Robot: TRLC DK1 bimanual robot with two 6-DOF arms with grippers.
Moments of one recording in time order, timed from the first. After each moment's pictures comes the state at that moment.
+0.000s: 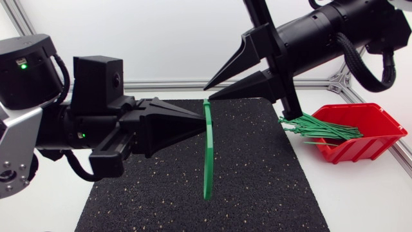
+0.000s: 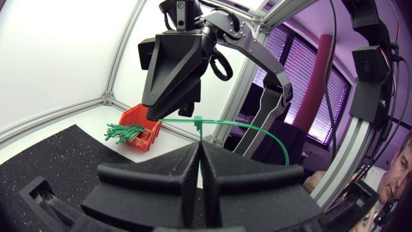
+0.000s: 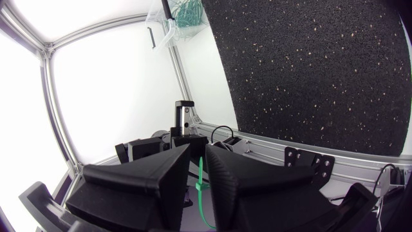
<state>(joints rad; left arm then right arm) -0.59 1.13 0.70 0.35 0.95 -0.31 0.50 1.43 1.47 -0.93 -0.88 1.12</state>
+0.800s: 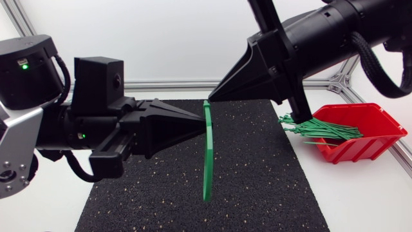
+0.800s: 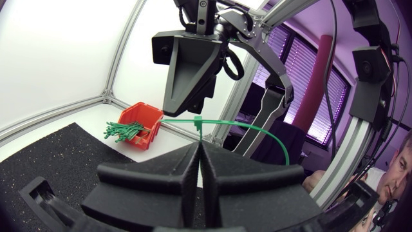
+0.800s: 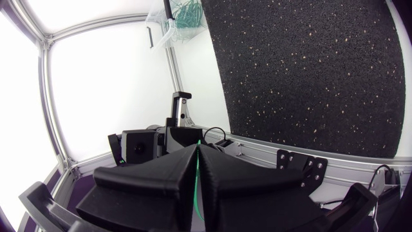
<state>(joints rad) -0.59 1.13 0.70 0.34 0.95 -0.31 0.56 1.38 1.47 -0.97 -0.79 1.09</state>
